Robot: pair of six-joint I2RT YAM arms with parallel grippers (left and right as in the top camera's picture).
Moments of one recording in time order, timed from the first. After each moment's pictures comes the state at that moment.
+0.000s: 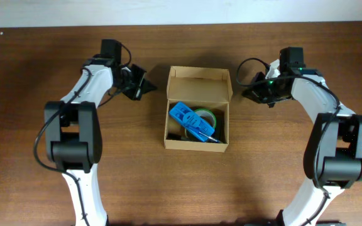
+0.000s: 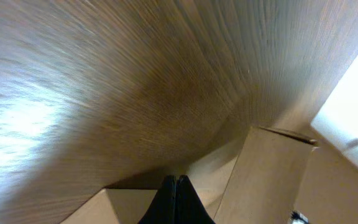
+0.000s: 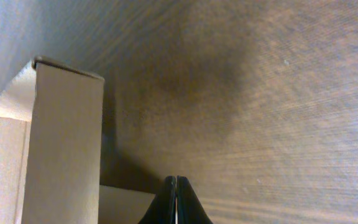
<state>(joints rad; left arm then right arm) -0.08 2.23 1.66 -0.69 0.71 -1.07 -0.07 2.01 1.39 -0.64 -0.56 0.53</state>
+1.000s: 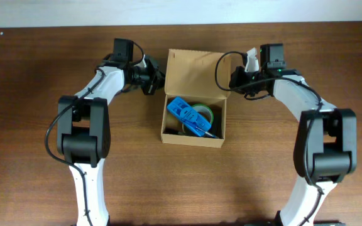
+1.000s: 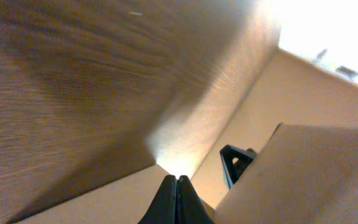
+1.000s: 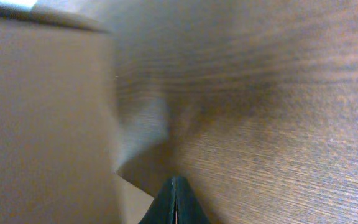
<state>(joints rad) -0.13 2.32 1.69 -0.46 0.97 -0.94 0.04 2.03 1.39 -0.39 -0.66 0.41</state>
